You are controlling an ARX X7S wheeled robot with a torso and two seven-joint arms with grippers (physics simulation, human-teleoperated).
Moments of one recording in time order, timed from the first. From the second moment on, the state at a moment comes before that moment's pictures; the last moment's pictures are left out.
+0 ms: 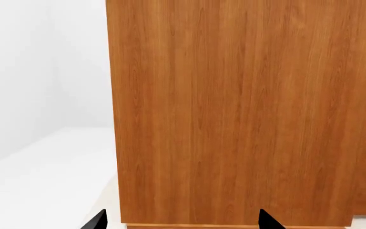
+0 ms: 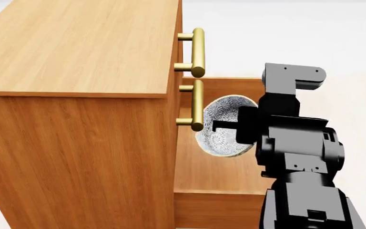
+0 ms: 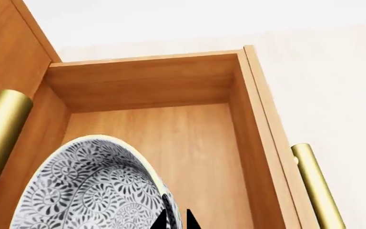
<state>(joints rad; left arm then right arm) 0.38 -0.44 0.36 0.28 -0.20 0.34 -0.48 1.37 0.08 0.04 1.31 0.01 0.65 -0.06</state>
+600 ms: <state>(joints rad) 0.38 -0.44 0.36 0.27 -0.20 0.35 -0.48 1.35 0.08 0.10 1.31 0.01 0.70 -0.09</state>
